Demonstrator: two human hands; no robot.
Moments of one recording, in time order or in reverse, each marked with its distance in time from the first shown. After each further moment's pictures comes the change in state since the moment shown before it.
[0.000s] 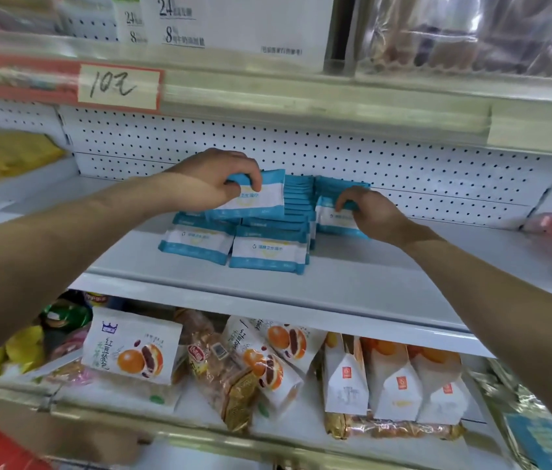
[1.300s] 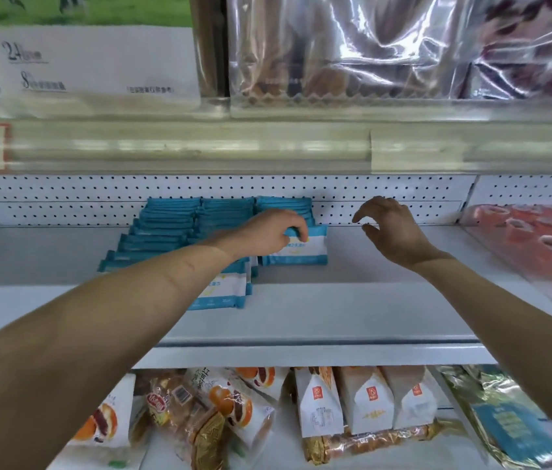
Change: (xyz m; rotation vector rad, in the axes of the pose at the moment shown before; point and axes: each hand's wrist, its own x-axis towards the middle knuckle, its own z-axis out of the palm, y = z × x) left_hand 0.160 0.078 0.148 -0.166 -0.155 0.218; right_hand -0.075 0.111 -0.042 -0.131 0.285 0.057
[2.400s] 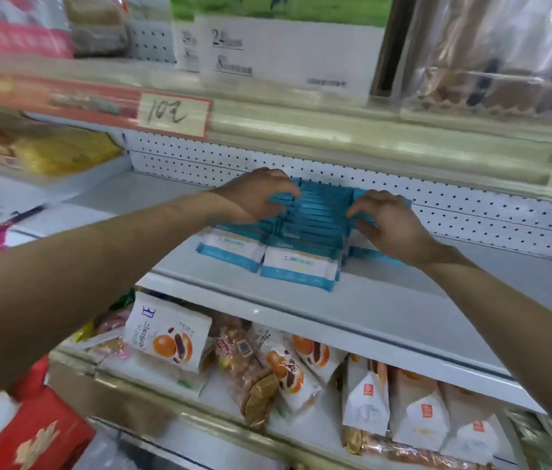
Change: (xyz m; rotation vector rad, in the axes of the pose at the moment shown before) left_hand -0.163 -0.060 -0.112 0.220 0.084 -0.208; right_hand 0.065 -0.154 0.038 0.144 -0.171 -0.323
